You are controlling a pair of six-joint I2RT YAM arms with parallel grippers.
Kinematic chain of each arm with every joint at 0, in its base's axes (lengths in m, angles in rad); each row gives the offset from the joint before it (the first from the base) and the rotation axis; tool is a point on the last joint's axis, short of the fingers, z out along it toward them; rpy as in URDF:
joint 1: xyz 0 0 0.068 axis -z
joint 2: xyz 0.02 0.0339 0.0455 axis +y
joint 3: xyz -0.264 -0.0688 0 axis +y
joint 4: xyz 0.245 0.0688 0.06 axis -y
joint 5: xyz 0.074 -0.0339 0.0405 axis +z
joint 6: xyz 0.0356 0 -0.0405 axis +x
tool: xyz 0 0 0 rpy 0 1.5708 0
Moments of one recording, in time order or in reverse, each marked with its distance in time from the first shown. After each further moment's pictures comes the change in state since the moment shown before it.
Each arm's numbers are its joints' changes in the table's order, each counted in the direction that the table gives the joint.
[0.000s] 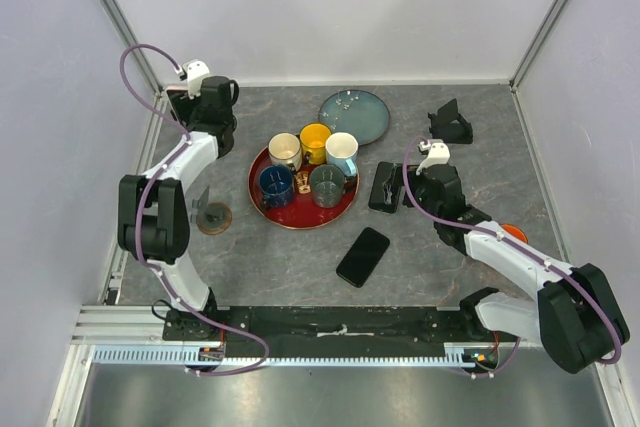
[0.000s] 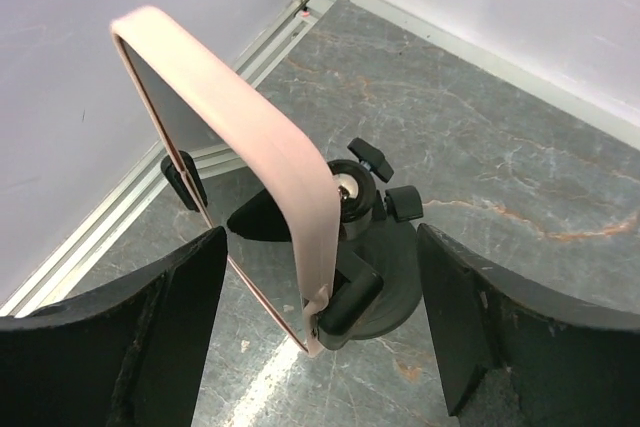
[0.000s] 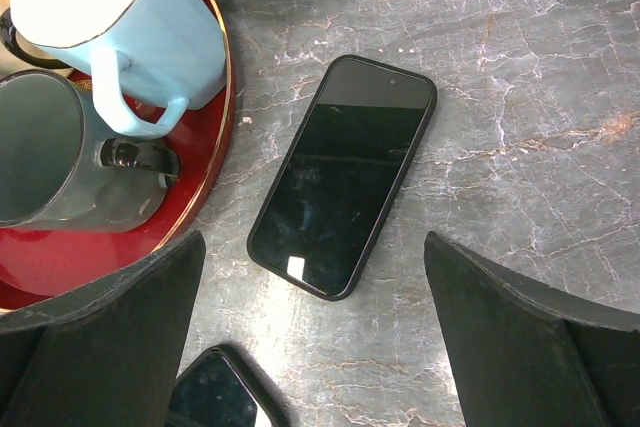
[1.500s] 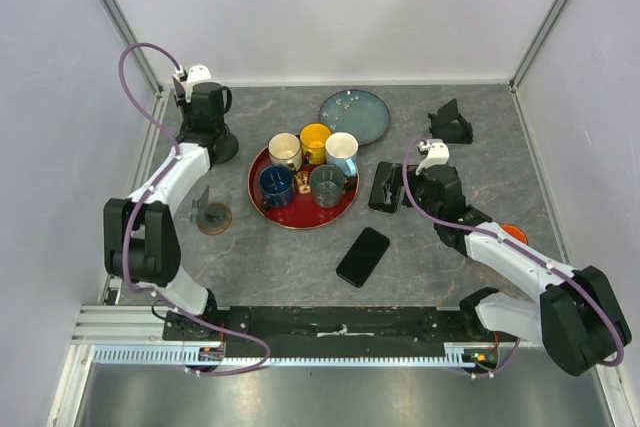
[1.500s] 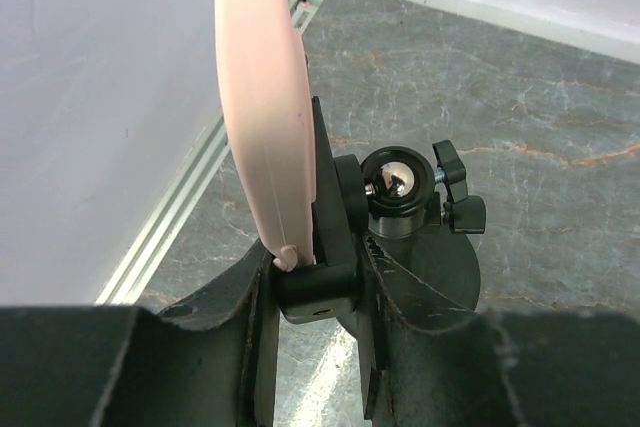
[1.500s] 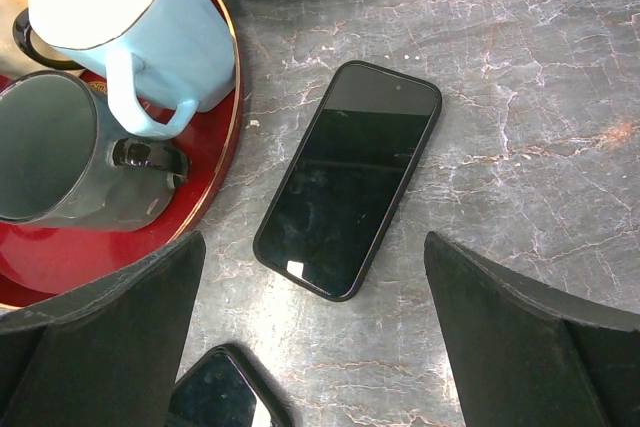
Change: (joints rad) left arm -0.003 -0.137 0.094 -0.064 -0.085 0.159; right arm -0.011 -0.014 0.000 0.000 -0.006 -0.007
